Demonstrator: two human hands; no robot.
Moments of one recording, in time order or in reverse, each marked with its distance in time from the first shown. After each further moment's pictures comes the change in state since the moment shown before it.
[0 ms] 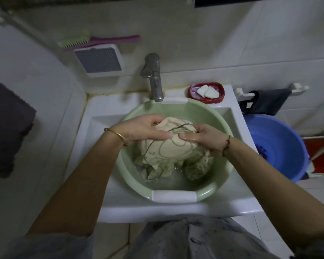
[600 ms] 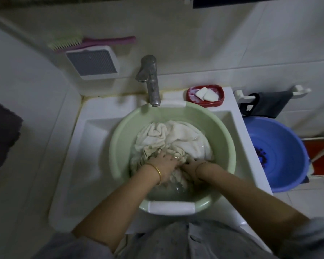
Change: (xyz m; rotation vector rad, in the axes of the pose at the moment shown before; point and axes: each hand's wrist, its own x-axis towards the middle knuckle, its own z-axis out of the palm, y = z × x) left_hand 0.053 -0.074 0.089 1.072 -0.204 -0.105; right_hand 0.044 0.080 0.003 -1.507 -0.271 0.356
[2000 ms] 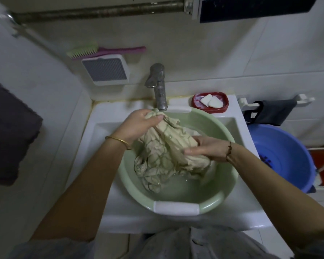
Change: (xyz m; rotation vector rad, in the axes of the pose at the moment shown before) left_hand -0.067 -0.055 -0.104 -1.112 0.702 -0.056; right_hand -0.049 0.025 -0.061 1.316 0.074 -0.314
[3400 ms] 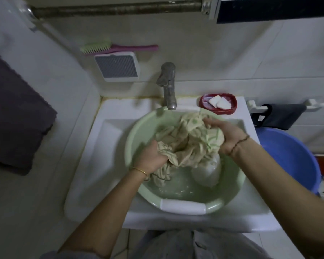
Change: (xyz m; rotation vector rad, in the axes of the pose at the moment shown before) left_hand -0.037 -0.078 0.046 0.227 0.002 -0.290; right_hand -0.015 -0.046 0.016 0.868 0.343 0.051
